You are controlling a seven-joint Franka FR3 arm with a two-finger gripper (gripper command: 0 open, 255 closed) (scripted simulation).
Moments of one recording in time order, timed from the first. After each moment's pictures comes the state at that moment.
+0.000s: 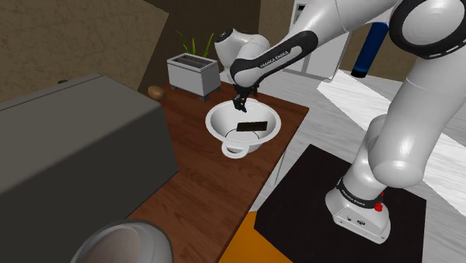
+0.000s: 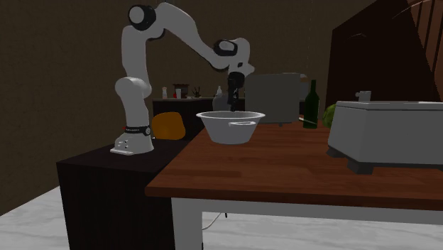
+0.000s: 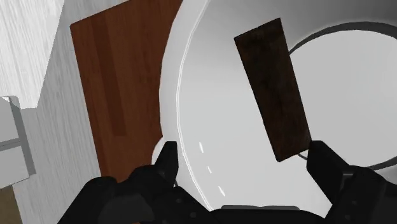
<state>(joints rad) 0.24 0.04 -0.13 -2.12 -0.44 1.97 0.32</state>
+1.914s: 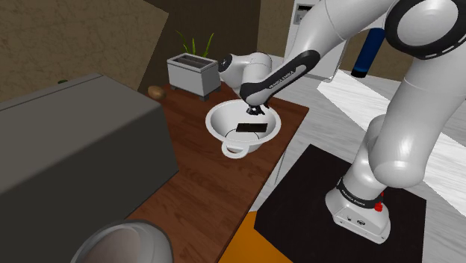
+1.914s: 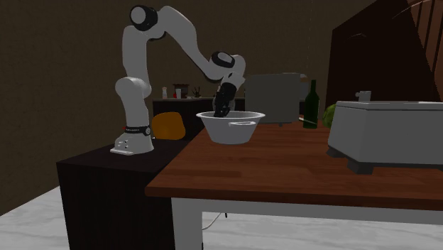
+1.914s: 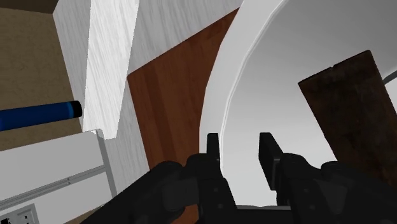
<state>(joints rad) 0.25 0.06 -0.14 -2.23 -0.66 1.91 0.64</state>
